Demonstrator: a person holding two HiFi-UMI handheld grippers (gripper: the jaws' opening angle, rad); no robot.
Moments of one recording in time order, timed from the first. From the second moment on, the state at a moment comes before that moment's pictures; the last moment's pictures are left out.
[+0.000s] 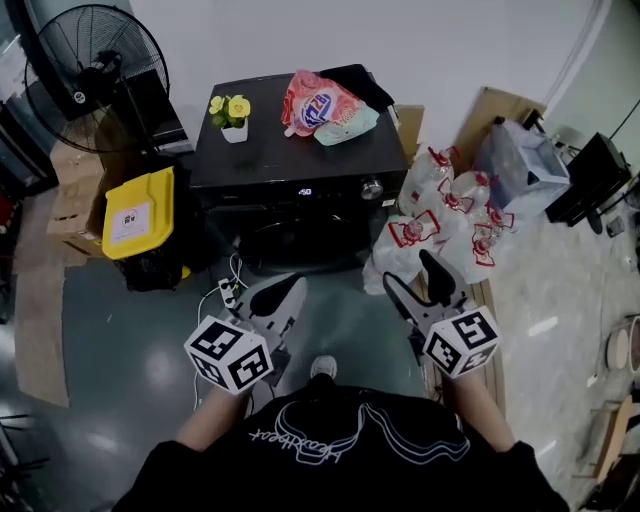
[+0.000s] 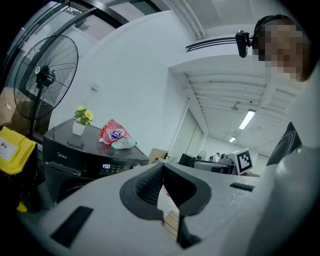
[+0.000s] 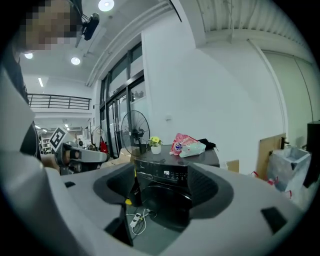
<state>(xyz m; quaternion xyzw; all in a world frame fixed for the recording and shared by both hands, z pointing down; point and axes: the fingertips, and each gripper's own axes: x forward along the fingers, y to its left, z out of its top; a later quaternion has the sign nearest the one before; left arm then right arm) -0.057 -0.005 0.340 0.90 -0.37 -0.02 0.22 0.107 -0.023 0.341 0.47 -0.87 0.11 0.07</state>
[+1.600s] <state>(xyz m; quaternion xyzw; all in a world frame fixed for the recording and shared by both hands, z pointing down) -0.132 -0.153 0.425 0.84 -0.47 0.03 0.26 0.118 -0.274 0.537 0.56 -0.78 0.06 0.27</state>
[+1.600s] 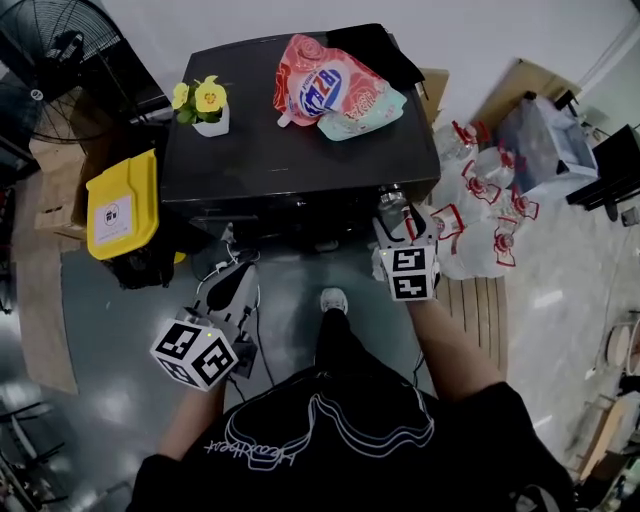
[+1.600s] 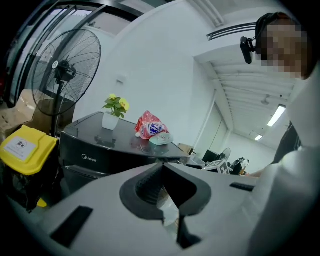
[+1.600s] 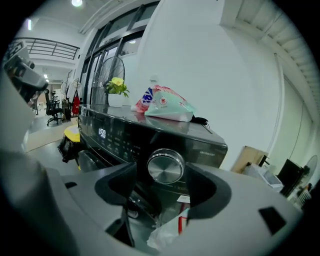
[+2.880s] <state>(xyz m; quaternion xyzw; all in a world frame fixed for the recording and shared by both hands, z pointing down) -0.141 -0.172 0.444 0.82 -0.49 0.01 0.30 0.127 -0.302 0.554 0.58 -0.77 0.16 0.20</state>
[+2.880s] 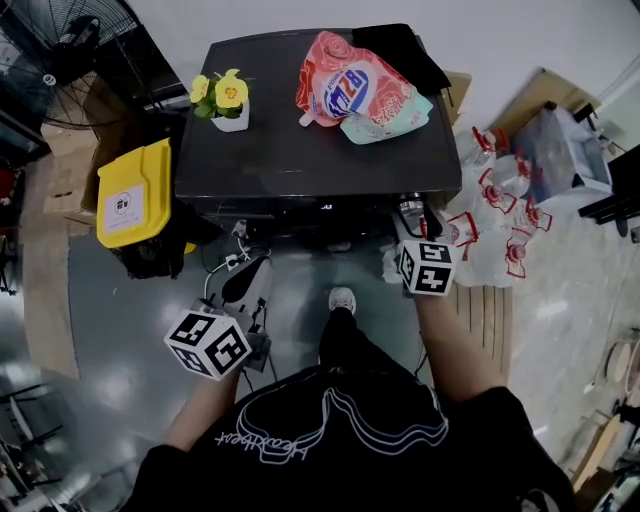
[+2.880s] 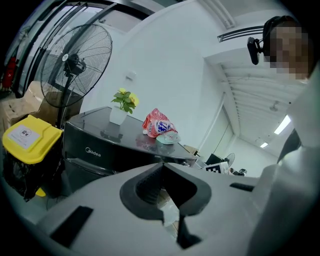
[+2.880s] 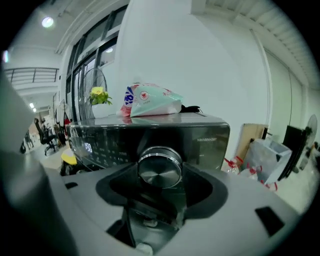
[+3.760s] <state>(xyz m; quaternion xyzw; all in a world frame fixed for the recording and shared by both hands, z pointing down) -0.131 -0.179 0.437 0.83 -0.47 0.00 0.30 0.131 -0.302 0.560 0.53 -0.77 0.36 0.03</state>
